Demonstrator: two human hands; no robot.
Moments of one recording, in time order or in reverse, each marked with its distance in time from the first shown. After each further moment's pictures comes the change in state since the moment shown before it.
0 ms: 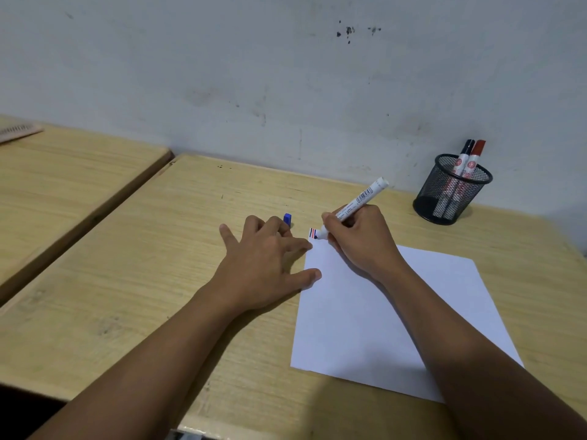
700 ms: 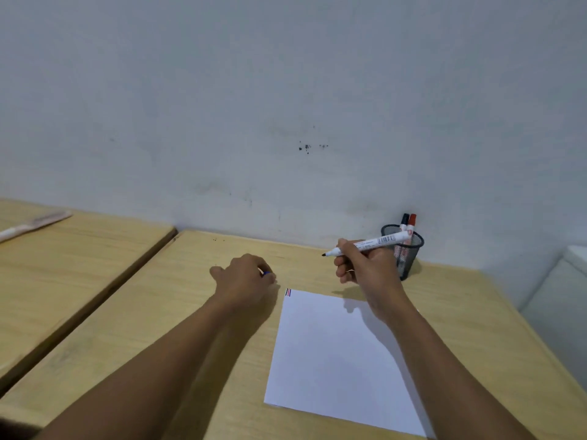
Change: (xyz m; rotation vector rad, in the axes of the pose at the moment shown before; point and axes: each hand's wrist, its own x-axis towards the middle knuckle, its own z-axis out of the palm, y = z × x) left_hand 0.049 0.012 -0.037 -0.222 0.083 -0.399; right_hand -0.020 -0.045 -0.081 0.581 0.120 0.045
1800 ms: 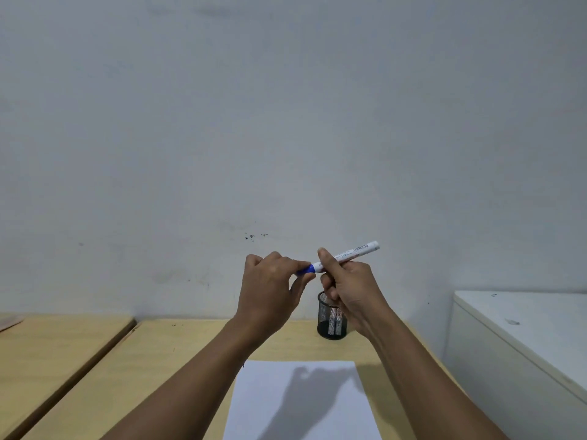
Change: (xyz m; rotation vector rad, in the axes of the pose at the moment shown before) left_hand -0.099 0.172 -0.079 -0.117 0.718 0.943; right_hand -0.067 -0.150 -0.055 0.089 0.038 -0.081
